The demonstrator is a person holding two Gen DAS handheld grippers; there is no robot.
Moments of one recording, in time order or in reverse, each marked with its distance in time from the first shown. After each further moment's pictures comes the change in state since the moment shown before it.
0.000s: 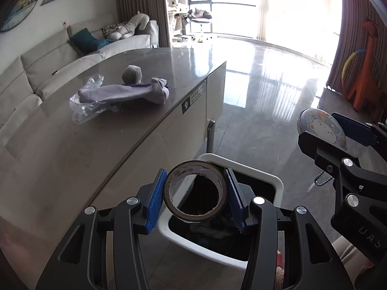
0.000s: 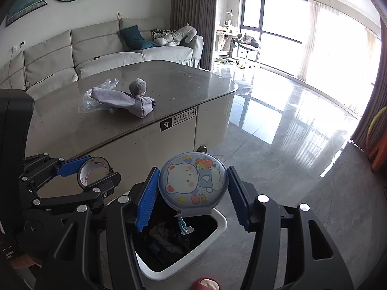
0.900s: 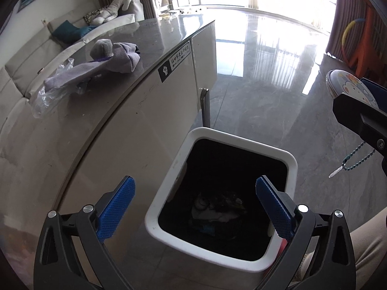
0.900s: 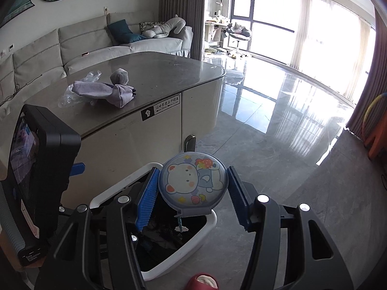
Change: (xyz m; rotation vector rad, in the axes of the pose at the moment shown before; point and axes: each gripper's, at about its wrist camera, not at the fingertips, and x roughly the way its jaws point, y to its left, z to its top) left arm 0.061 -0.021 -0.006 0.090 0.158 0.019; right arm 0.024 -0.027 -0.008 0.044 0.053 -0.028
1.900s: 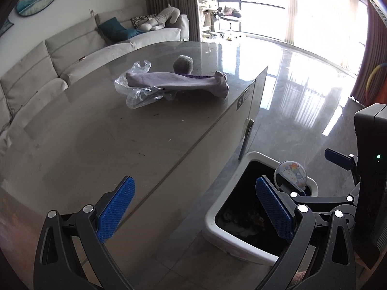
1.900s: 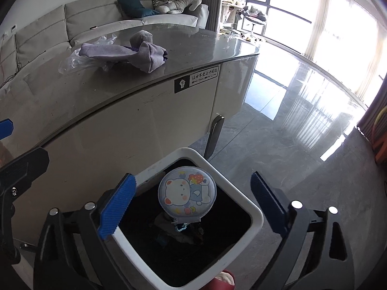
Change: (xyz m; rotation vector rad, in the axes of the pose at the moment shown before) left arm -0.070 0.091 -0.019 -0.206 -0.140 0.112; right arm 0.062 0.066 -0.004 -0.062 0.098 0.007
